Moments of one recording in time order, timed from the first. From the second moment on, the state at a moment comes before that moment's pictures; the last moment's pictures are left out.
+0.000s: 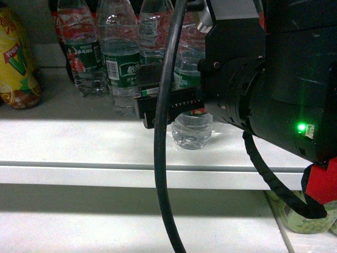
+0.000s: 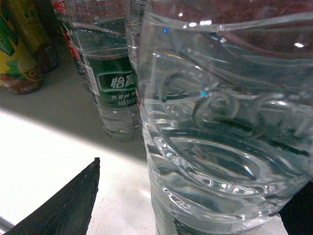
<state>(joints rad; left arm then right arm) 0.00 0.01 0.01 0.00 0.00 0.00 0.57 1.79 0.83 0.75 0.13 0.06</state>
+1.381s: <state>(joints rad) 0.00 0.01 0.01 0.00 0.00 0.00 0.54 1.78 0.80 0.75 0.16 0.10</state>
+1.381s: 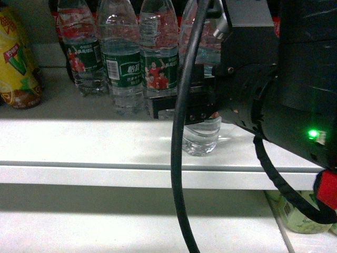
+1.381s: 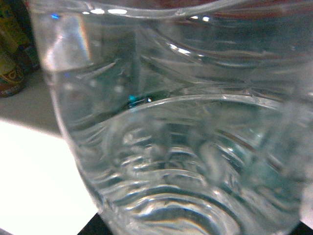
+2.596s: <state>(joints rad) 0.00 0.01 0.01 0.00 0.00 0.00 0.22 1.13 0.31 0.59 0.01 0.08</state>
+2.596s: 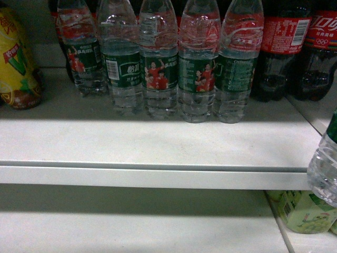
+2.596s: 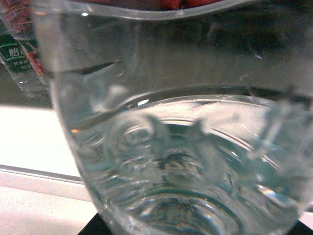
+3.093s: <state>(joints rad) 0.00 0.01 0.01 0.00 0.00 0.00 0.15 0.84 0.25 0.38 -0.05 0.07</state>
